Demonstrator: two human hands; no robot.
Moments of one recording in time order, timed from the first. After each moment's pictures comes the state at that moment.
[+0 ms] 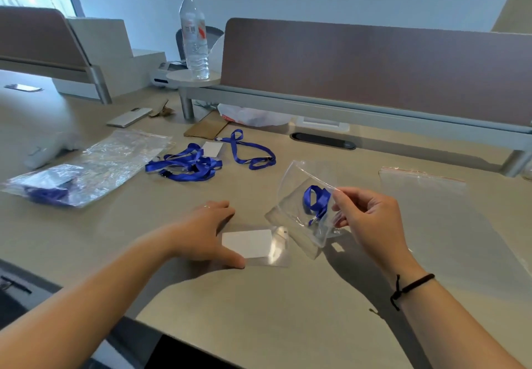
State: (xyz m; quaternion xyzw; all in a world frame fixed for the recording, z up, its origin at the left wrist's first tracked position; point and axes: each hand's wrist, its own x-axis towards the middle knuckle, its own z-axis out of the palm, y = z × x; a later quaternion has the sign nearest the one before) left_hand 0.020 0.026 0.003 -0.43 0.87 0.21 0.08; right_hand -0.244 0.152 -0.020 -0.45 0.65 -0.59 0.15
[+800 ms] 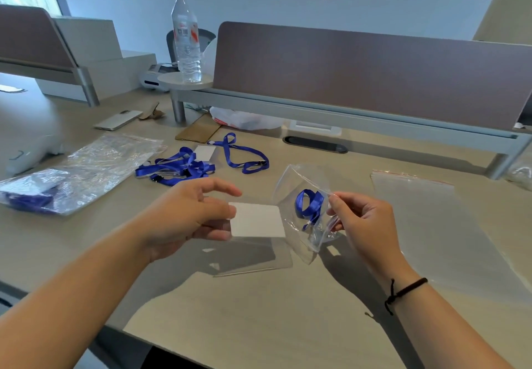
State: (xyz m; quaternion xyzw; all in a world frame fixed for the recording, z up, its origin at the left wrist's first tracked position) left_hand 0.026 0.042 0.045 -0.38 0.63 0.64 -0.21; right_hand -0.243 0.151 -0.023 -0.44 0.65 -0.61 0.15
